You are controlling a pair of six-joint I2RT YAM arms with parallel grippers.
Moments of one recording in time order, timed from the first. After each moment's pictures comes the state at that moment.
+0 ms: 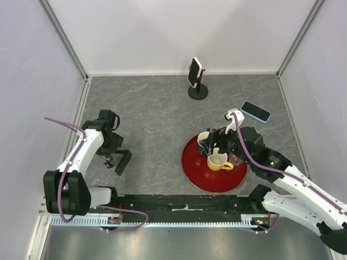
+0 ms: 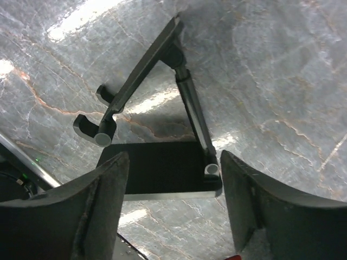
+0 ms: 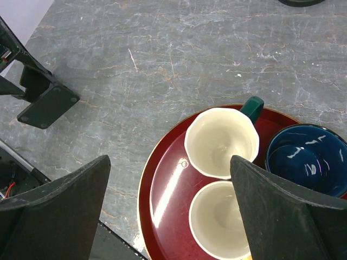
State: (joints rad) left arm -0.06 1.25 0.91 -1.03 -0.28 -1.15; right arm 0.78 0.77 0.77 -0.38 0.13 0.39
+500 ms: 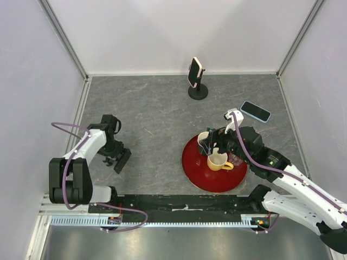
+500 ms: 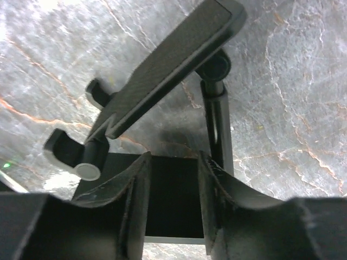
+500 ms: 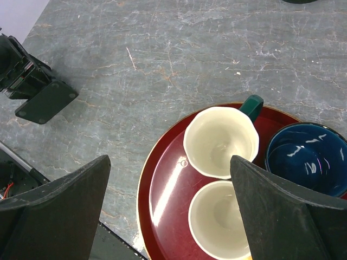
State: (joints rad) left arm -0.03 1.36 0.80 -0.90 -0.23 -1.22; right arm 0.78 0.77 0.77 -0.38 0.13 0.40
